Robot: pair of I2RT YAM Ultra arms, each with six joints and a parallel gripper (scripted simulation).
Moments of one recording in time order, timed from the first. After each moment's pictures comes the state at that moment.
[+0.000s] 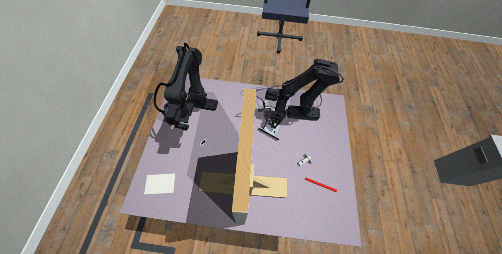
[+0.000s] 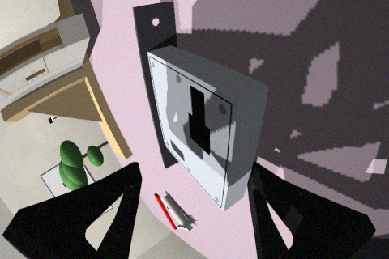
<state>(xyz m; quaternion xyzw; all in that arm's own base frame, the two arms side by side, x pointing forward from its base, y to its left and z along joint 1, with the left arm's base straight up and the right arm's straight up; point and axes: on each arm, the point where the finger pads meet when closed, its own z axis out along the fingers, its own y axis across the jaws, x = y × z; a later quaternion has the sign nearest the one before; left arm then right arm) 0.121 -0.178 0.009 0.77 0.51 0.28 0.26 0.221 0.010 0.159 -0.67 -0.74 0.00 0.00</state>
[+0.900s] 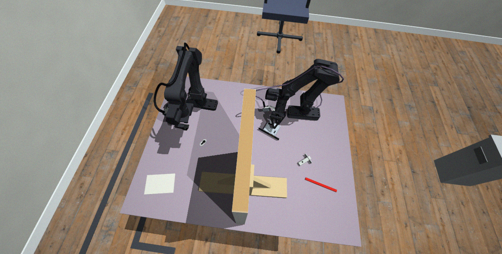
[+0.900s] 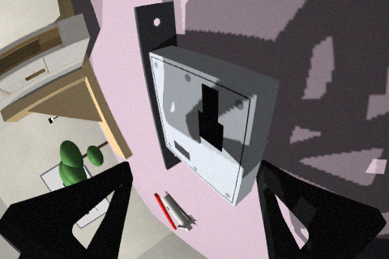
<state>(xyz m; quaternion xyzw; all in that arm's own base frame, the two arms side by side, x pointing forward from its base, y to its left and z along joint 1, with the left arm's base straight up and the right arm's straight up) 0.121 -0.178 0.009 0.77 0.51 0.28 0.26 0.221 0.010 0.159 -0.67 -0.74 0.00 0.00</state>
